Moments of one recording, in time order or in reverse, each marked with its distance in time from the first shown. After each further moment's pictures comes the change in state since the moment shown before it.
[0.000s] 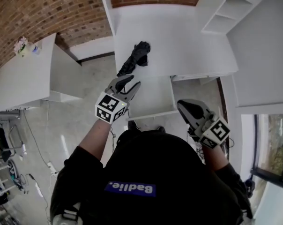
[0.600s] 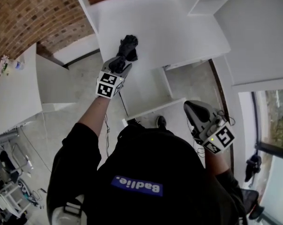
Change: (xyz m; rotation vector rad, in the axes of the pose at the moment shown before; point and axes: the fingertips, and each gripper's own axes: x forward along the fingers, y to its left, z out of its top) left arm 0.097 0.100 -0.061 0.075 0.153 0.019; right arm -0.020 -0.009 -0.008 0.038 -0.014 -0.263
